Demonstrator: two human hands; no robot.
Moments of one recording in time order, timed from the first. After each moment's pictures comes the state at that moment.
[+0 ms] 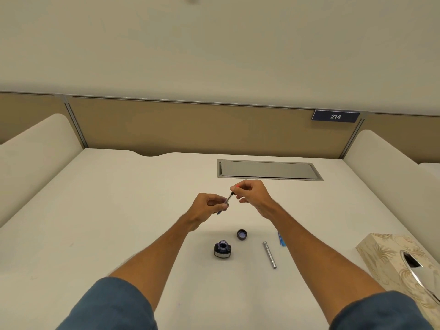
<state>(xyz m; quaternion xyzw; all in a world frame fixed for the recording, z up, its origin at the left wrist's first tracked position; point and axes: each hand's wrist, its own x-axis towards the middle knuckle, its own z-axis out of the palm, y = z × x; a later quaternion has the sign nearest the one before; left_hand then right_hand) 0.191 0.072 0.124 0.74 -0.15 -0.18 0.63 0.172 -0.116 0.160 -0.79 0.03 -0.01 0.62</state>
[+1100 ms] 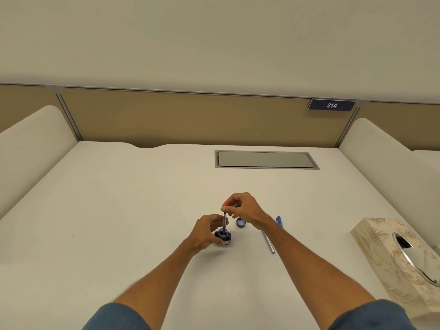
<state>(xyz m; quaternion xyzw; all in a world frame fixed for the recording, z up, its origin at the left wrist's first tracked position) 0.134 0.085 0.058 0.76 -0.16 -0.22 0.58 0.133 -0.093 0.111 -0.85 0.00 0.04 0.53</state>
